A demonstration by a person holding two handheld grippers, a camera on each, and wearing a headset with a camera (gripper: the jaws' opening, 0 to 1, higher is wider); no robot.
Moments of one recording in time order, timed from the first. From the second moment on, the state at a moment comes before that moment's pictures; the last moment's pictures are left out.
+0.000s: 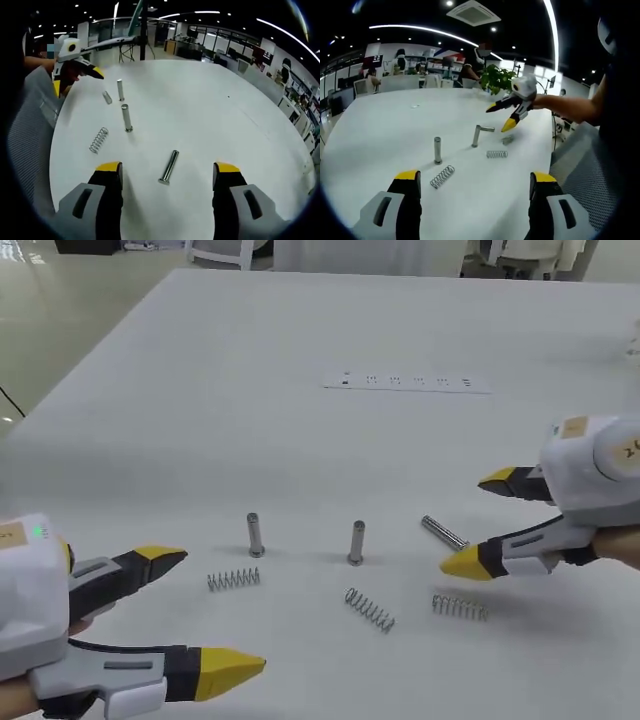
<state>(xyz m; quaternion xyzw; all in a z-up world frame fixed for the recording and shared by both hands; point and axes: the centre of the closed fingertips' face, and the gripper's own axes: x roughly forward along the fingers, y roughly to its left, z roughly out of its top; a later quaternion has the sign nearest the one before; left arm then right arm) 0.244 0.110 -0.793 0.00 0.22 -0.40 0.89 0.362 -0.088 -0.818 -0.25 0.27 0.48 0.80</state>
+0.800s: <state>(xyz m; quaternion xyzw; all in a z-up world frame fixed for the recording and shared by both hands) 0.246 0.110 -0.793 -0.01 0.22 -0.40 0.89 0.376 -0.077 -0.826 -0.26 0.29 0.48 0.79</state>
